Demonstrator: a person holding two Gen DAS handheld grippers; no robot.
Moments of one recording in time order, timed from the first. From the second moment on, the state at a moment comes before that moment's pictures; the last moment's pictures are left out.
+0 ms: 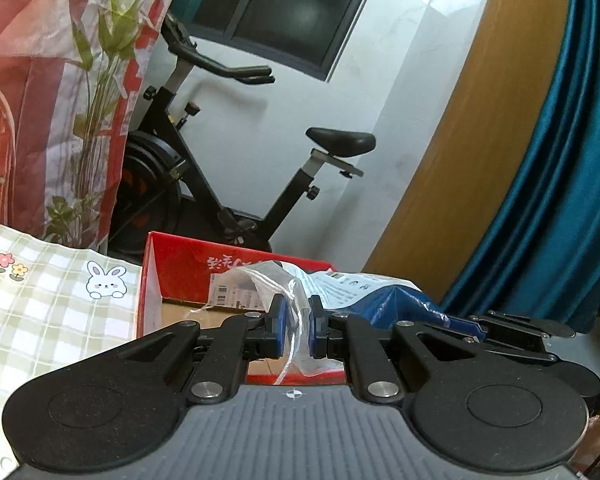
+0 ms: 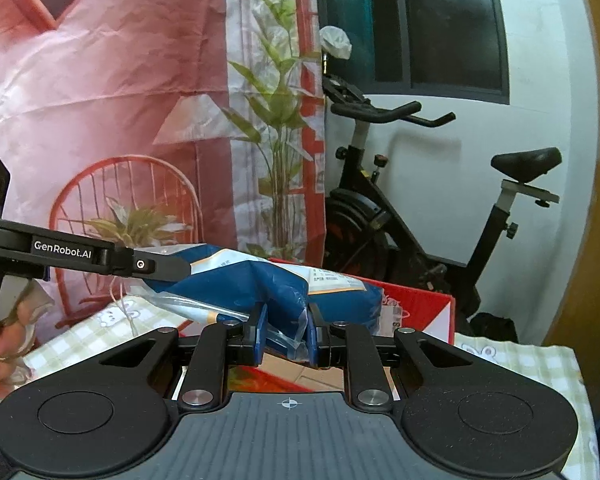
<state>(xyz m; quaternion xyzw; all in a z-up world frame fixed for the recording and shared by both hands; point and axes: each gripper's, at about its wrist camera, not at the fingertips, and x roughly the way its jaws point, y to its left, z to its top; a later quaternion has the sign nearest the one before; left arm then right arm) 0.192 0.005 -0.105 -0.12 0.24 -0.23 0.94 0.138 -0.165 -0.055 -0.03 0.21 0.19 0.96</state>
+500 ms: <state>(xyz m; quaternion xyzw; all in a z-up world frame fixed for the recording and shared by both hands) 0.264 -0.003 -0.134 -0.10 0.29 -0.21 0.93 0.229 -0.170 -0.102 -0.04 0.26 0.17 0.95</state>
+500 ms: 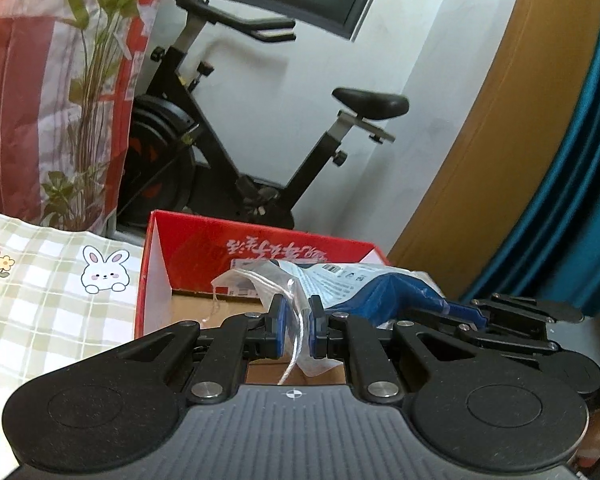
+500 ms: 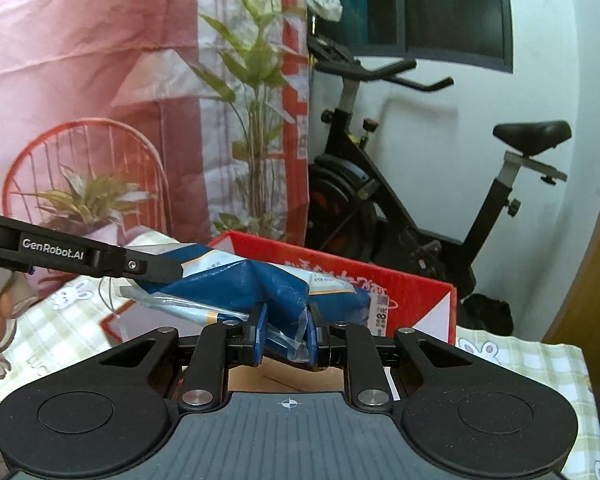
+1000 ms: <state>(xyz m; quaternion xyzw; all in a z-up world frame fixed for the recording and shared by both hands) 0.307 -0.011 -0.163 -0.07 0.33 -0.19 0.92 0.284 -0.166 -0.151 -0.05 0.31 0.16 0.94</state>
